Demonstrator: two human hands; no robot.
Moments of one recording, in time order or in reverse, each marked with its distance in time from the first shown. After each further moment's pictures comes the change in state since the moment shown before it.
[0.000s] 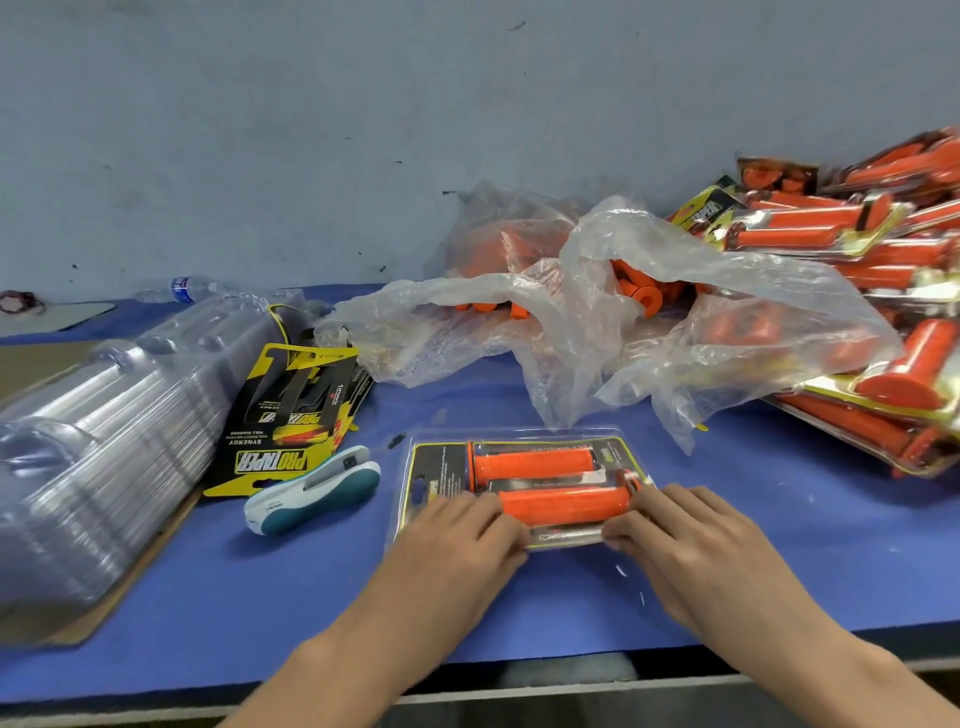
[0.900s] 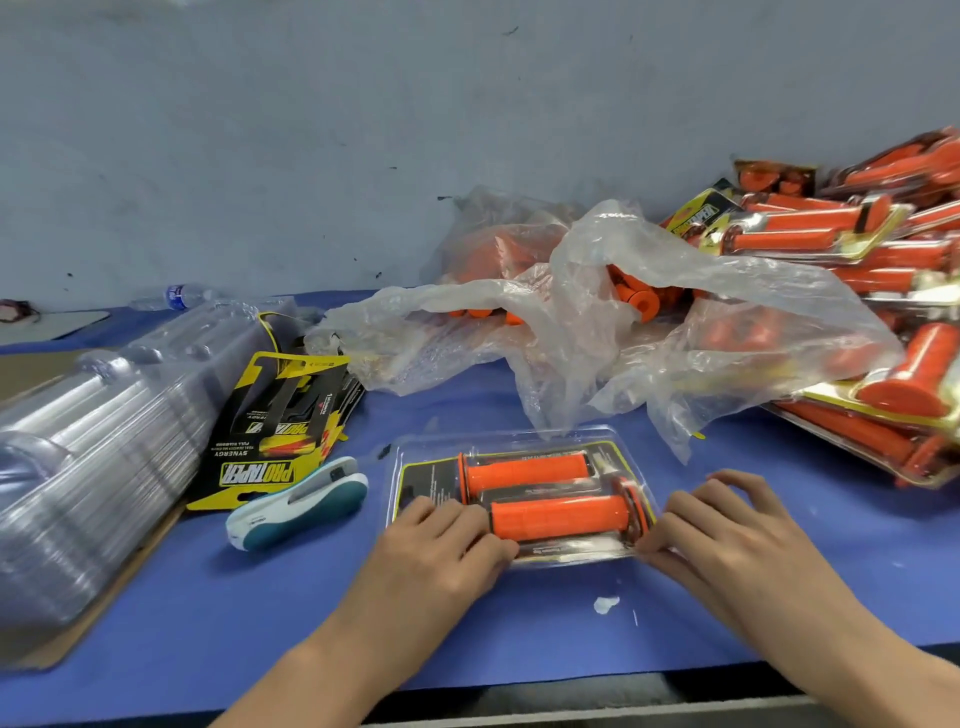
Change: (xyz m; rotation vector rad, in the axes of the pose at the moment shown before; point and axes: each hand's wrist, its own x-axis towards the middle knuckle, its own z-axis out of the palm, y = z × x) left_hand 0.001 -0.013 0.014 0.160 0.116 0.135; right_hand -0.016 0.038 0.008 -0.117 0.048 0.005
